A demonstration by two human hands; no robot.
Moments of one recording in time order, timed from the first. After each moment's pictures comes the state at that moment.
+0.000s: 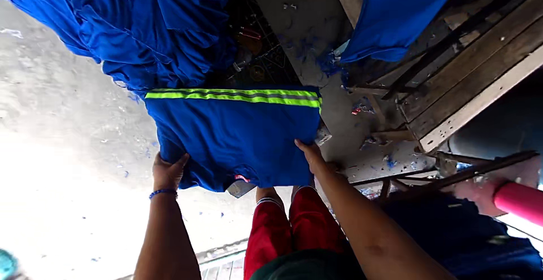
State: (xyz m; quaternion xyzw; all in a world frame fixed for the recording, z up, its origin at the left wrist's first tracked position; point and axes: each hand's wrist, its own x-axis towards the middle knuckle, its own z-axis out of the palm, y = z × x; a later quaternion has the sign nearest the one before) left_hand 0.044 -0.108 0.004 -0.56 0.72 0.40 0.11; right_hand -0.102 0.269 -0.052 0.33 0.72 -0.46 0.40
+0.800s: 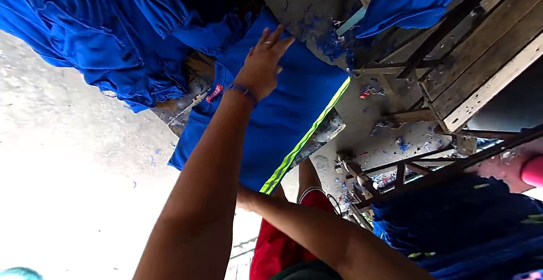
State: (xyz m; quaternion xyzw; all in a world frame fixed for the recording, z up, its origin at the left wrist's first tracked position) left_hand -0.250 0.004 0.021 0.07 0.91 0.34 0.20; right_hand -0.033 0.081 0.062 0.05 0.51 -0.60 0.61
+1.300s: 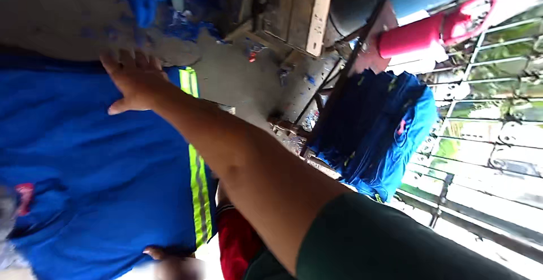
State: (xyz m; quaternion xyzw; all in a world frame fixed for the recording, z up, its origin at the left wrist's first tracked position) left_hand 0.072 0.055 0.003 -0.59 0.50 0.62 0.15; right_hand -0.289 0.210 -0.027 -0.04 0.94 -0.21 0.28
